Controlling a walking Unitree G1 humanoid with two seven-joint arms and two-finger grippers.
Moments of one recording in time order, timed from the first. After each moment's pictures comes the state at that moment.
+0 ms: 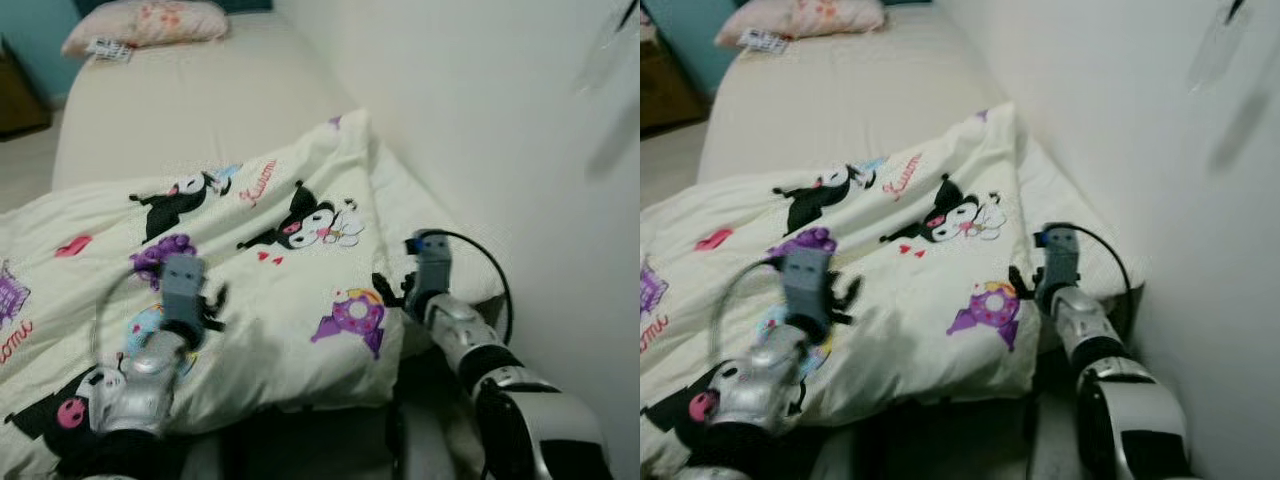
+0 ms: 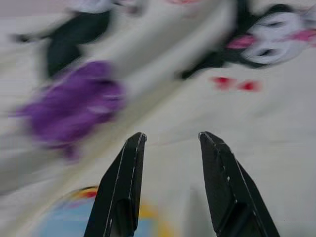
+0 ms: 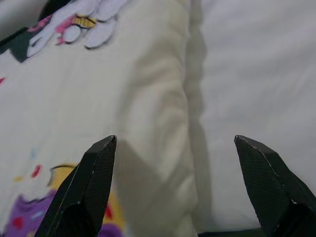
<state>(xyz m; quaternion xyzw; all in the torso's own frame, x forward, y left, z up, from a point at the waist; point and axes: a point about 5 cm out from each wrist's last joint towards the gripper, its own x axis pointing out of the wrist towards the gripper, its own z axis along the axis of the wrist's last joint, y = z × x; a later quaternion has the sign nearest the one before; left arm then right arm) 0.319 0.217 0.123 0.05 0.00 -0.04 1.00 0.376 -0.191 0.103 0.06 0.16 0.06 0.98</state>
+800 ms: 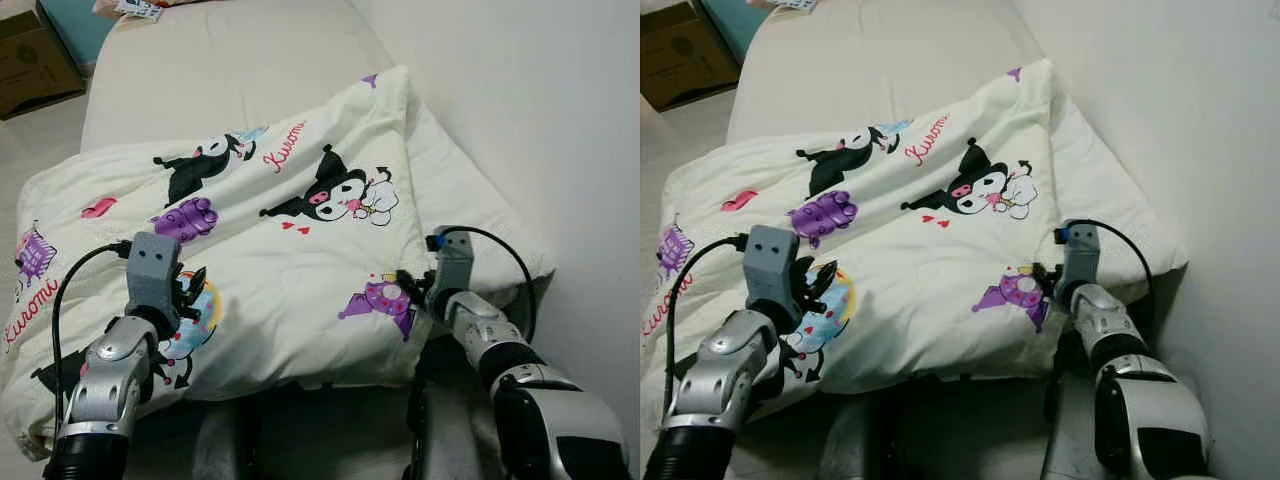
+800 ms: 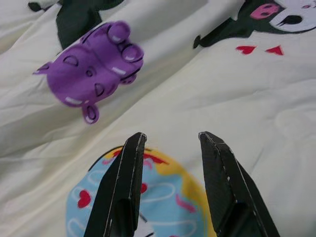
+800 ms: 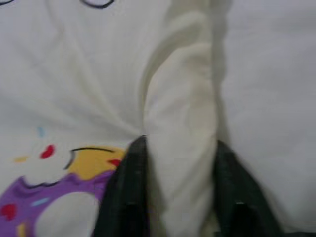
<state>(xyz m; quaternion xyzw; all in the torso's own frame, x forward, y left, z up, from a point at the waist) 0.313 0.207 0.141 0.05 0.01 -0.06 1.00 0.376 -0.211 0.109 0.02 0.17 0.04 0.98</state>
